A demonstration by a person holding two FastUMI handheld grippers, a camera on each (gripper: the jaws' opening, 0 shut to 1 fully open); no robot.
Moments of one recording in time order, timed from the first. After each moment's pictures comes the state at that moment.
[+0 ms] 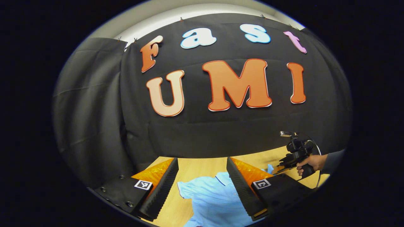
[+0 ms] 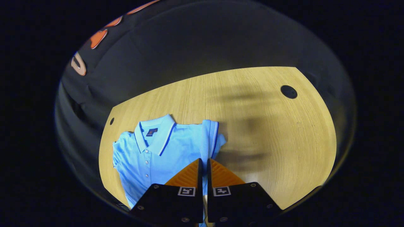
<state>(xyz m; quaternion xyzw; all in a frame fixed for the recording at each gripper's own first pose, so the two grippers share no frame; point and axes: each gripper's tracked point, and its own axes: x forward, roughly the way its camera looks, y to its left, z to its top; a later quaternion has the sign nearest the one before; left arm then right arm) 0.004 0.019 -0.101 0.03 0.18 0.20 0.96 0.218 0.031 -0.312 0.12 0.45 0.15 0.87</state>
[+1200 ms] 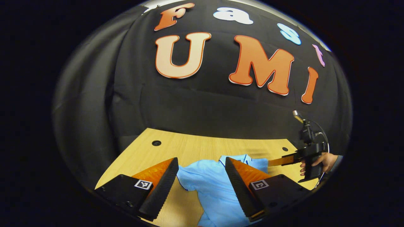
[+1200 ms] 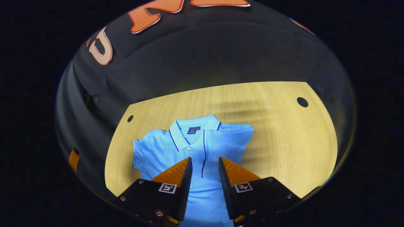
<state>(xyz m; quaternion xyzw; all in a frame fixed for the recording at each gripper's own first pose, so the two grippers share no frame) 0.029 0.137 -0.234 -0.11 0.29 0.11 0.95 0.162 0.109 -0.238 0.12 0.39 0.15 0.90</state>
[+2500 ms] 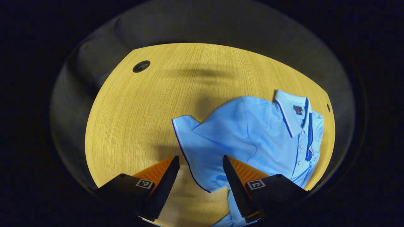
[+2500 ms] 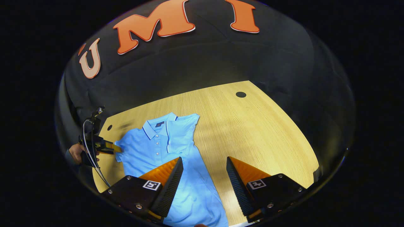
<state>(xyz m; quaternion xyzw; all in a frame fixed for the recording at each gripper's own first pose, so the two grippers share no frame) 0.059 0.179 -0.495 -0.13 0.65 0.12 0.74 0.040 0.003 -0.234 0.14 0.35 -0.01 0.93</state>
